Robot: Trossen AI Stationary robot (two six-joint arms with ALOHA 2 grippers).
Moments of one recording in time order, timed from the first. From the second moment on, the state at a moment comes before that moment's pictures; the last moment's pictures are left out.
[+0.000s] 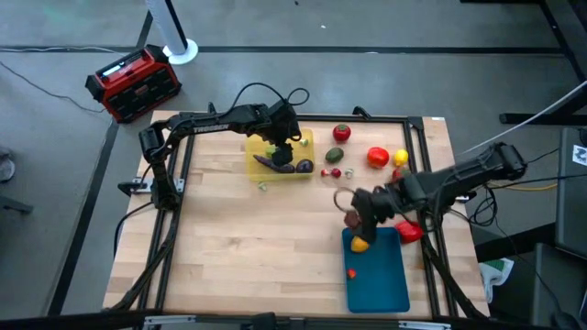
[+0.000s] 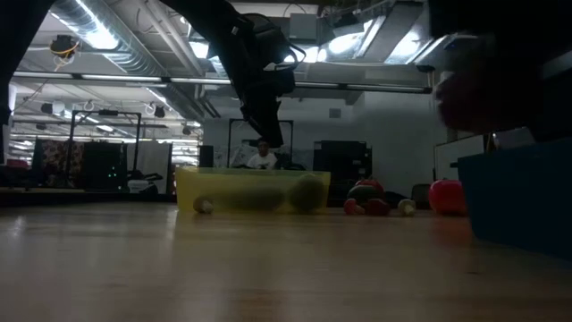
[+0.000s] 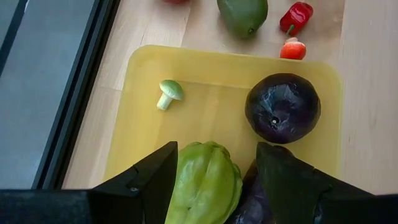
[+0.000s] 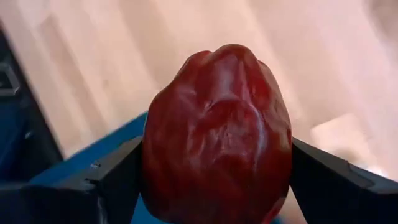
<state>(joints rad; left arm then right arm) 0.45 1.83 1.46 -0.65 0.01 0.24 0.35 1.30 1.05 -0.93 -0.03 0.84</state>
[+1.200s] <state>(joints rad) 0.41 1.75 1.46 -0.77 0.01 0.24 0.75 1.57 1.05 -0.89 -0.08 0.91</state>
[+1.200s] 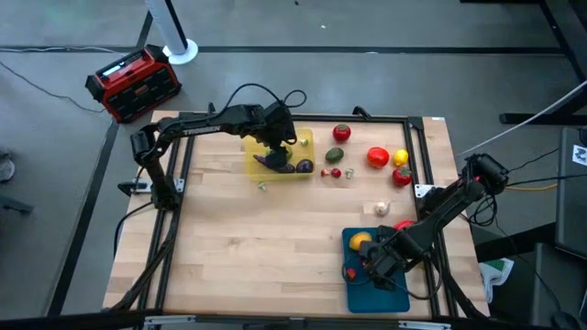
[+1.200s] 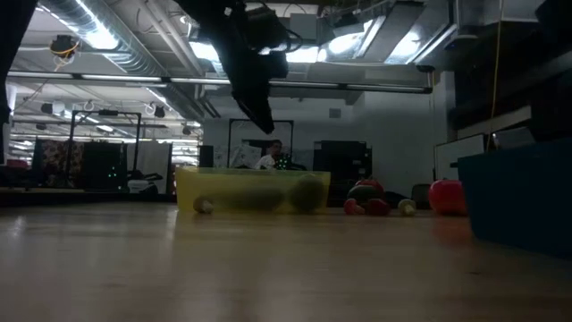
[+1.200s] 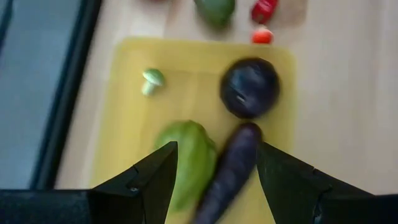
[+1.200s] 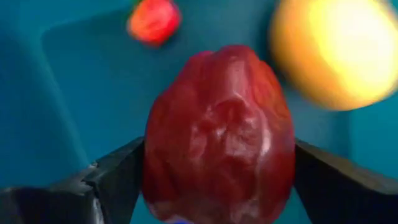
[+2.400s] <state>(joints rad) -0.01 1.75 1.35 -1.13 -0.29 -1.05 0.75 1.57 1.05 -0.87 0.00 0.91</state>
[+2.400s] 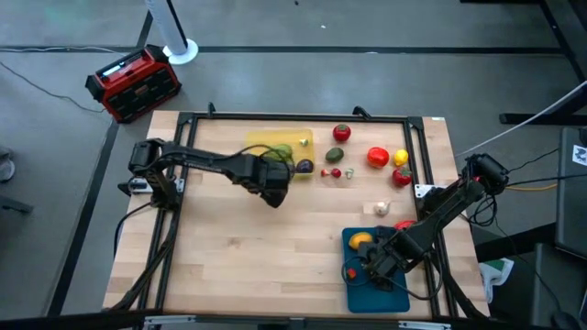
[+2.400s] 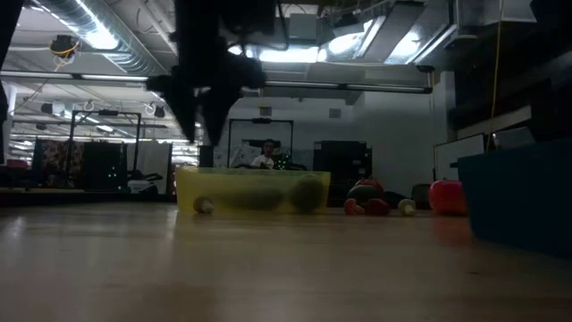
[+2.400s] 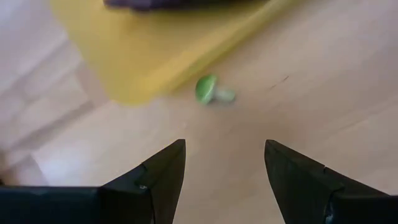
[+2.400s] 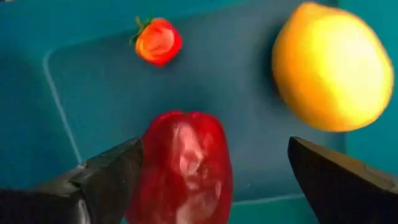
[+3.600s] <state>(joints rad) 0.05 1.75 0.94 -0.54 -0.43 -1.19 0.75 1.57 1.05 -0.87 0.01 0.88</state>
